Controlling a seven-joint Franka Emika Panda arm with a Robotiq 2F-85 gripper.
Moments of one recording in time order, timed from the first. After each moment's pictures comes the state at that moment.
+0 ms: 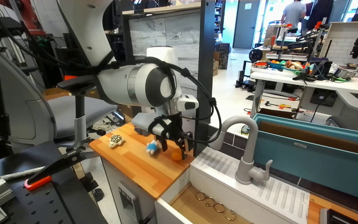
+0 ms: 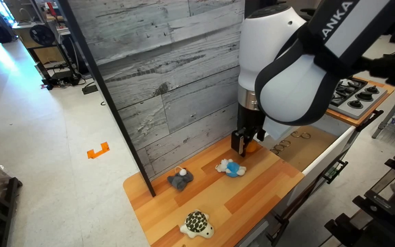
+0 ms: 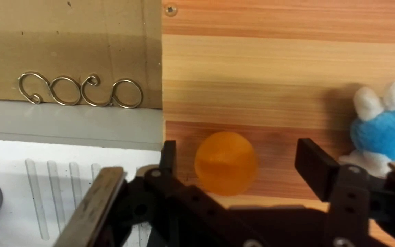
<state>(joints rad) 0.21 0.99 -0.03 -1.77 -0.18 2.78 0.19</state>
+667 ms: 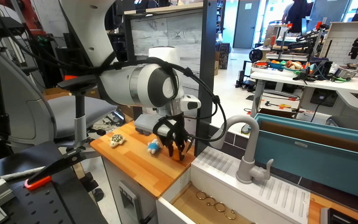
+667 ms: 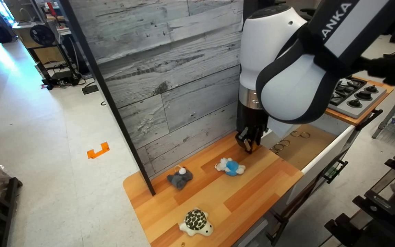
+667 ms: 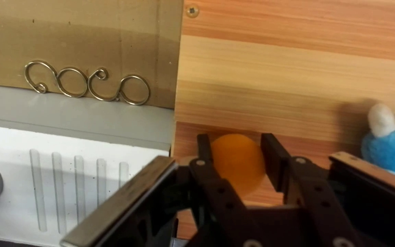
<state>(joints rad) 0.21 0.99 -0.04 -1.76 -0.19 2.78 0.11</state>
